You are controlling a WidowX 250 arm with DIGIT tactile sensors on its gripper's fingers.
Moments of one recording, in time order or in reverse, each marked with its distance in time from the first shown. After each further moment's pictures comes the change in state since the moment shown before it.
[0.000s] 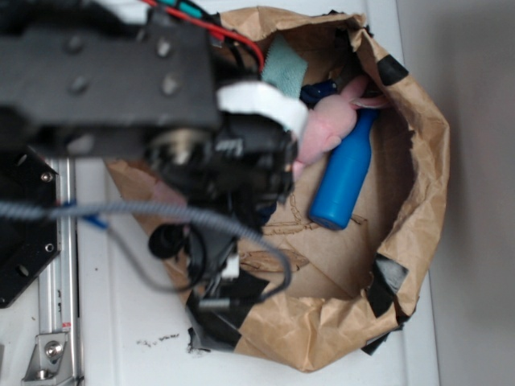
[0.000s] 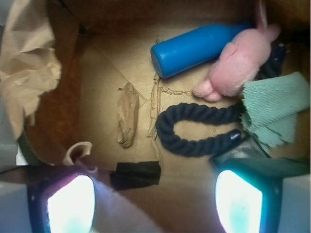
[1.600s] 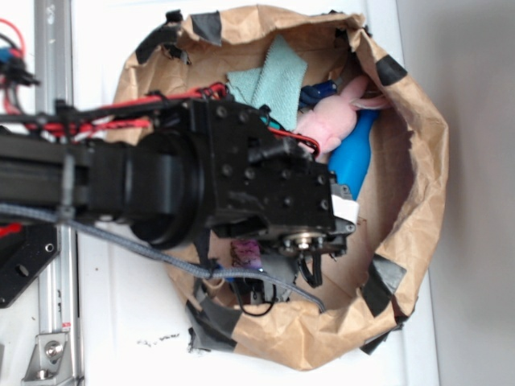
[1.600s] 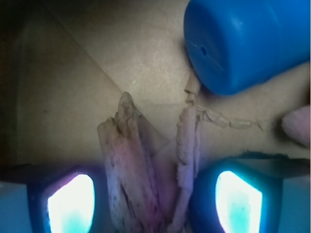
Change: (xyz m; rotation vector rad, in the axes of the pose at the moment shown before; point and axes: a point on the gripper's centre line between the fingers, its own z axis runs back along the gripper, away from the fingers) arm 0.026 -0.036 -0.104 0.016 0.076 -0.050
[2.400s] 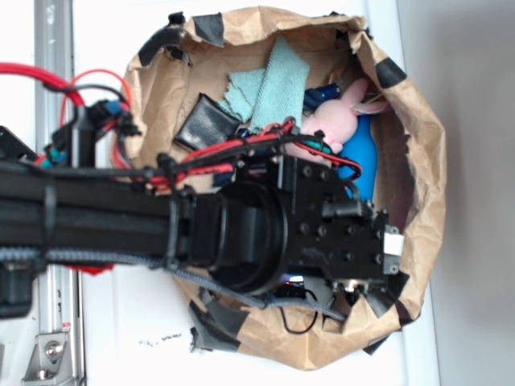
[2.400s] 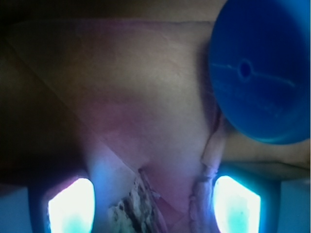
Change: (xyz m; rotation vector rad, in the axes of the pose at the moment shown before) arm 0.018 -0.010 -0.032 0.125 0.038 -0.023
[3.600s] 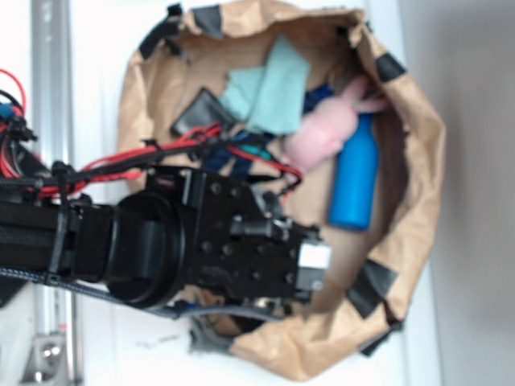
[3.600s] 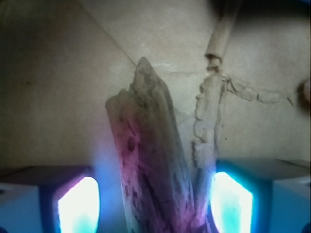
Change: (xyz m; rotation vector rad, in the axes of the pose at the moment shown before) arm -0.040 0.002 0.001 0.044 -0.018 -0.005
